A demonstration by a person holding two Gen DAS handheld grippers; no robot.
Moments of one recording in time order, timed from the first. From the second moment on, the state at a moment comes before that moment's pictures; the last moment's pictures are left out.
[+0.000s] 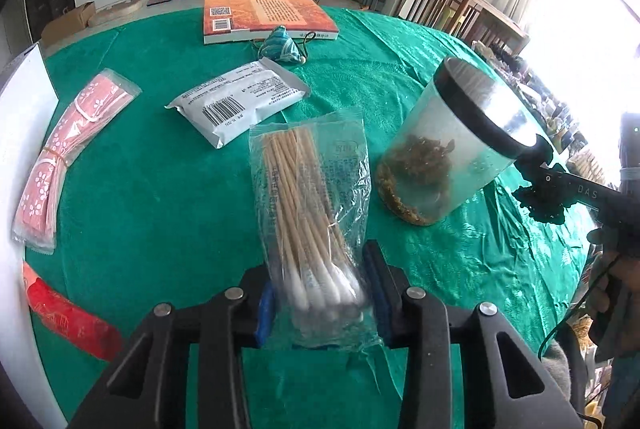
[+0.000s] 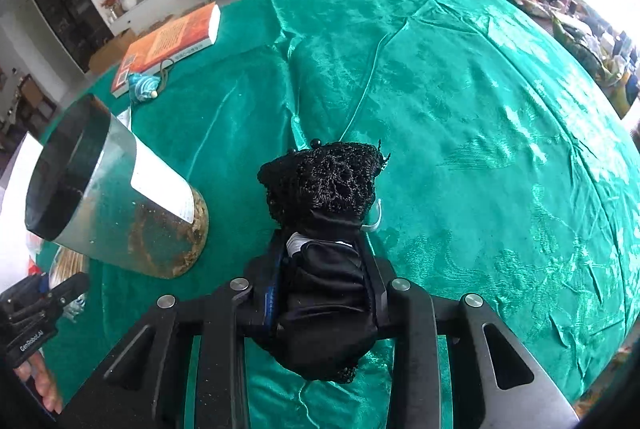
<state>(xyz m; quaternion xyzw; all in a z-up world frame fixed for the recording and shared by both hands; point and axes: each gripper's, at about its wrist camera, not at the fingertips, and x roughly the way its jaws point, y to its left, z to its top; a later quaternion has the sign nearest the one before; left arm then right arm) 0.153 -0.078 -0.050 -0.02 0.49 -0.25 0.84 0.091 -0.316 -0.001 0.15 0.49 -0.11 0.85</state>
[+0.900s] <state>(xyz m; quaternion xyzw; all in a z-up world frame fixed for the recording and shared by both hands) 0.039 0.298 0.042 -0.11 0.37 0.09 0.92 0.075 0.108 0.132 0.06 0.41 0.32 0.85</state>
